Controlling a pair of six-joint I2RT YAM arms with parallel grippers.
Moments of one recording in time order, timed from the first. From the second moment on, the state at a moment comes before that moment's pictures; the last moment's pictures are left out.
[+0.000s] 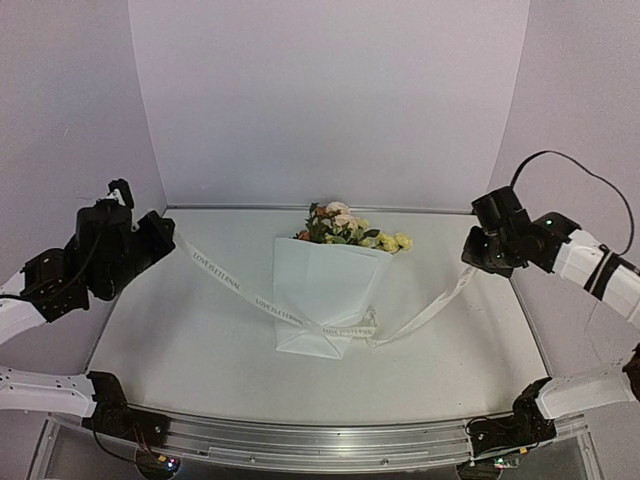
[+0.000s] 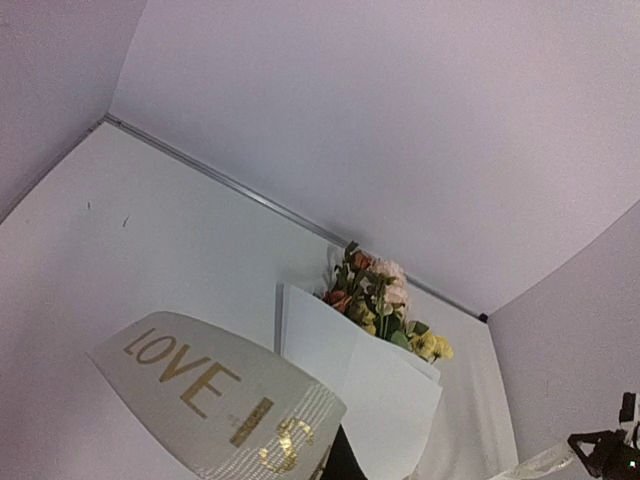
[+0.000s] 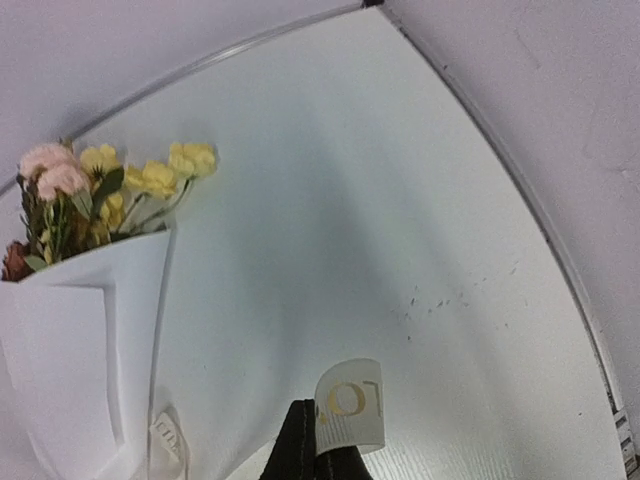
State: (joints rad) left arm -0.92 0.81 0.91 -0.45 -0.72 -0.87; right arm 0.53 1.19 1.09 -0.80 0.50 0.77
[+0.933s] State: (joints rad) left arm -0.92 0.72 0.87 -1.19 -1.15 -1.32; right arm 0.42 0.91 0.97 -1.17 0.68 0.89
